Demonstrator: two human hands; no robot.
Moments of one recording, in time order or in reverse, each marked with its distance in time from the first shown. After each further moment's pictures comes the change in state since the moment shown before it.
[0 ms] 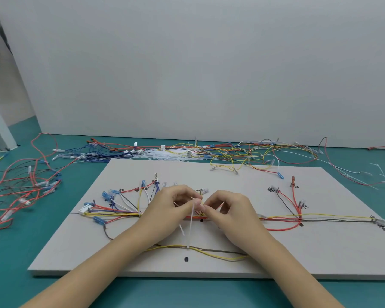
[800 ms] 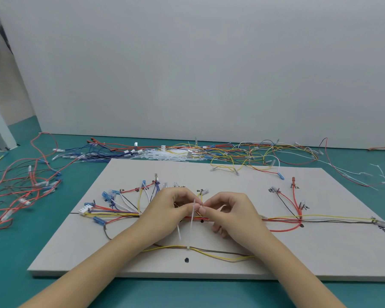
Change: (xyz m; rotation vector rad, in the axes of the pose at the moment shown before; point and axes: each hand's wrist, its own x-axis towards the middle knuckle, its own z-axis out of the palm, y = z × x) left_hand 0.002 0.000 -0.004 0.037 -0.054 0.009; right_hand 0.000 -0.003 -0.003 0.238 -0.075 0.218
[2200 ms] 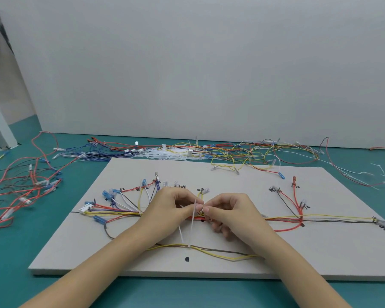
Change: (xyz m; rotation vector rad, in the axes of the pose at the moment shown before) left_hand -0.002 0.002 0.002 0.039 0.045 -0.003; right_hand 0.002 0.001 -0.002 0.136 -0.059 0.137
